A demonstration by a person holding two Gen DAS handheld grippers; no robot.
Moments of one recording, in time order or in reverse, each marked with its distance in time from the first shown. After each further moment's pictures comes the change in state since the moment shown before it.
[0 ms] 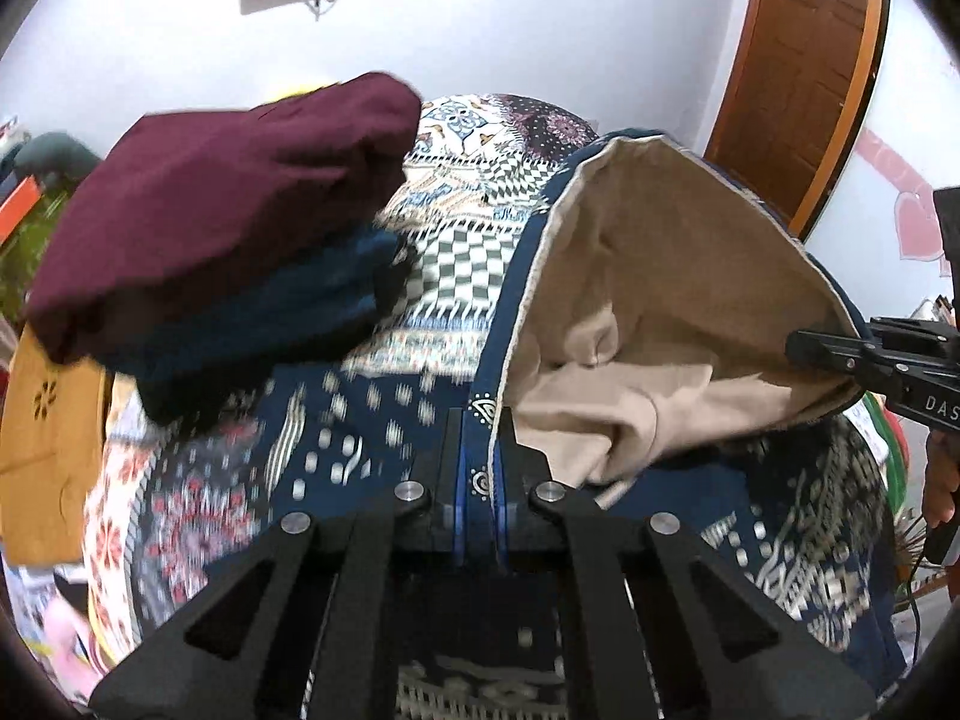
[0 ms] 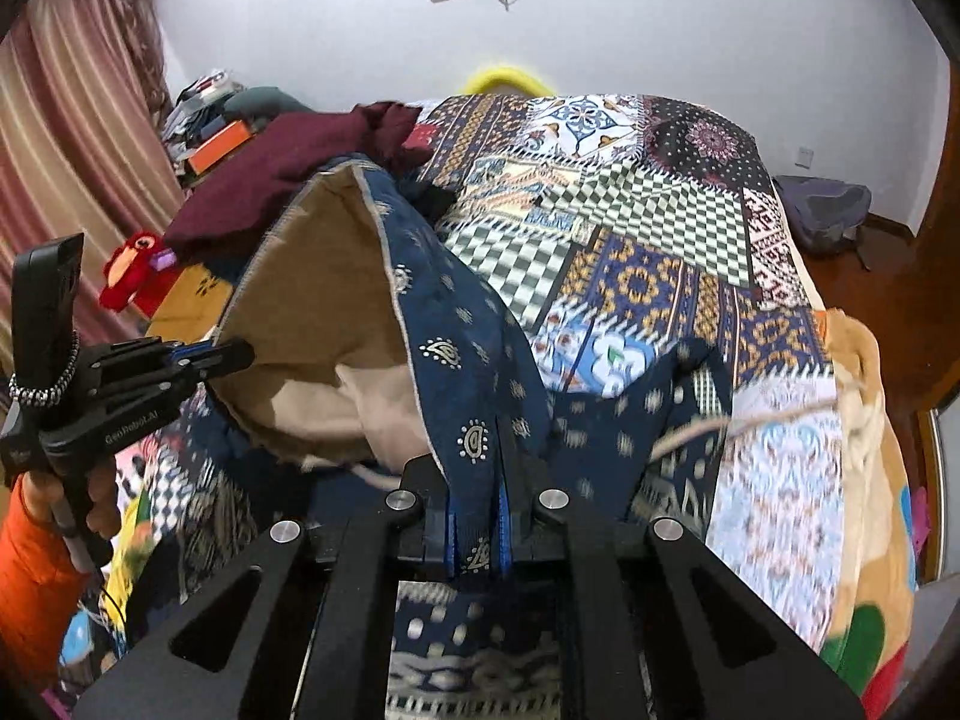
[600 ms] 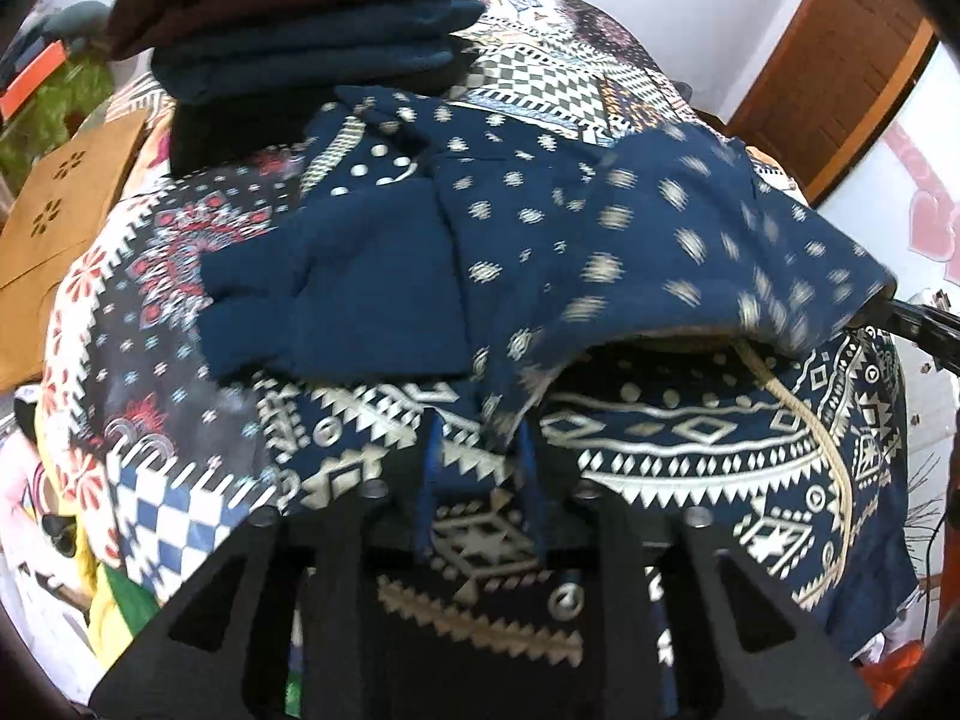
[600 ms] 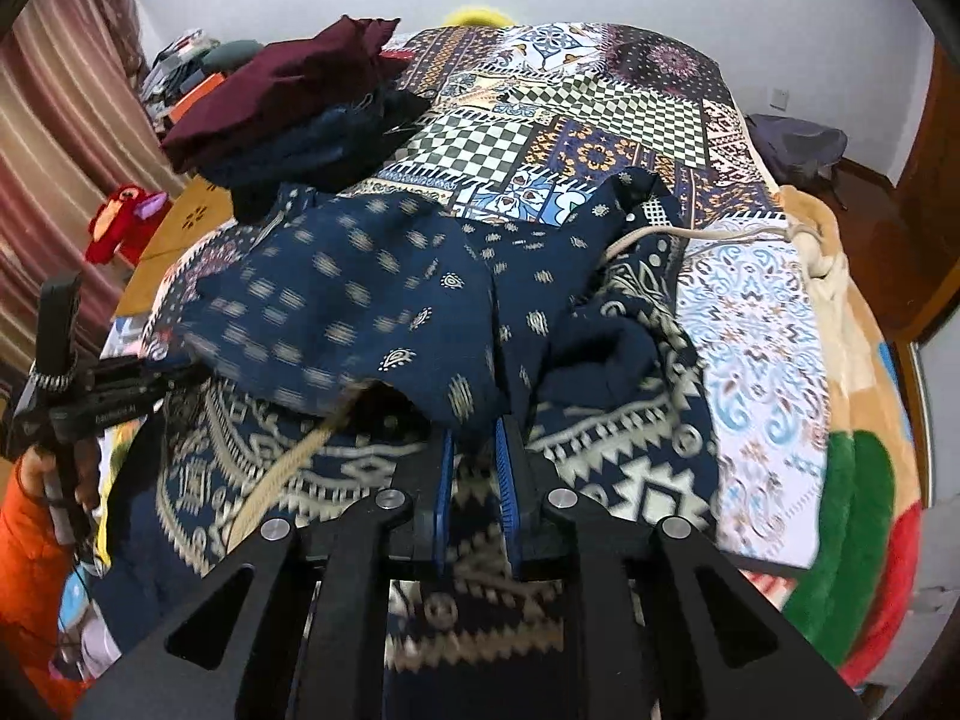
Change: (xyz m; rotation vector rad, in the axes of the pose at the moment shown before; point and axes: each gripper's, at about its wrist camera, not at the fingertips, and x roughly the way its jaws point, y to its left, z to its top) left arm -0.007 0.034 -0.120 -0.140 0.204 -0.005; right arm -0.031 -0.010 -0.077 0.026 0.127 -0.047
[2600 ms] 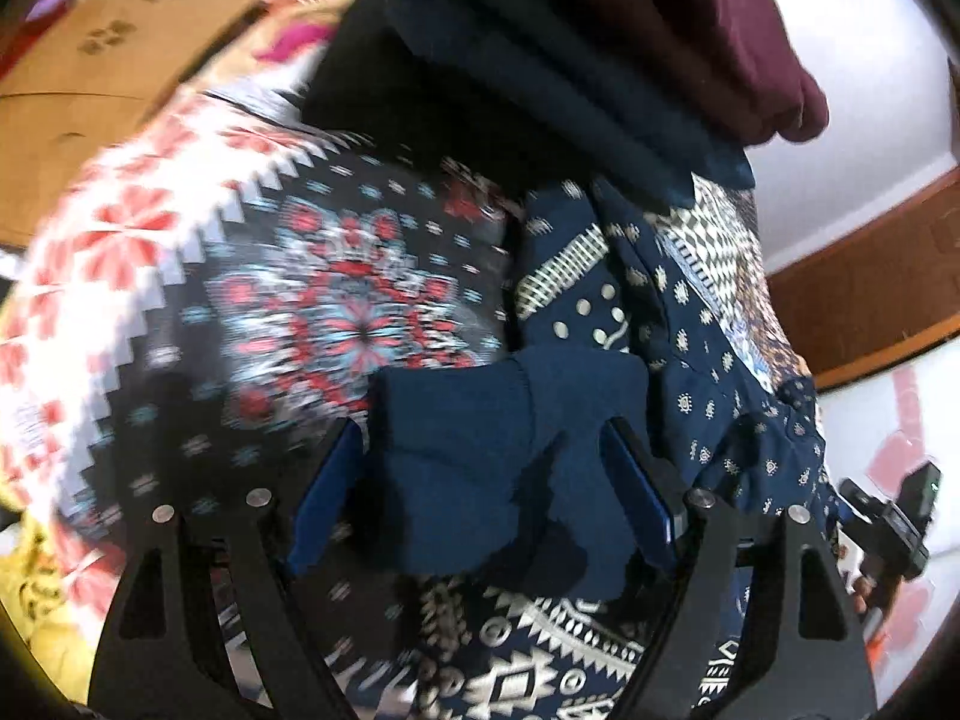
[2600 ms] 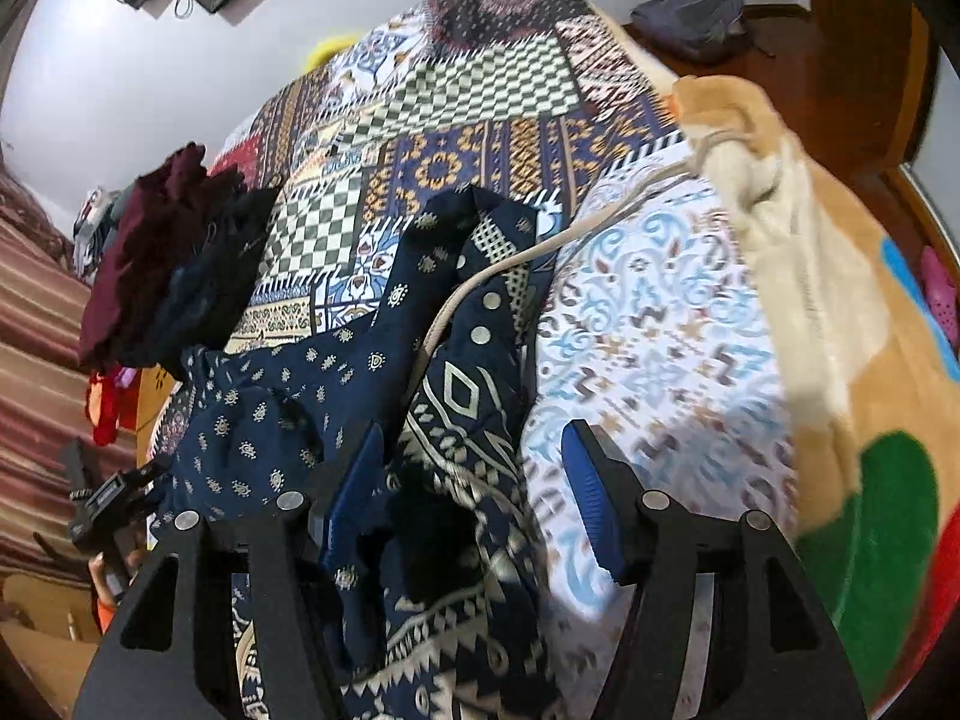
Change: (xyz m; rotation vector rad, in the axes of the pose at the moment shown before) left arm 0.036 0.134 0.058 -0.459 -0.017 -0.160; right arm 0.044 -0.106 0.047 0.441 0.023 0.072
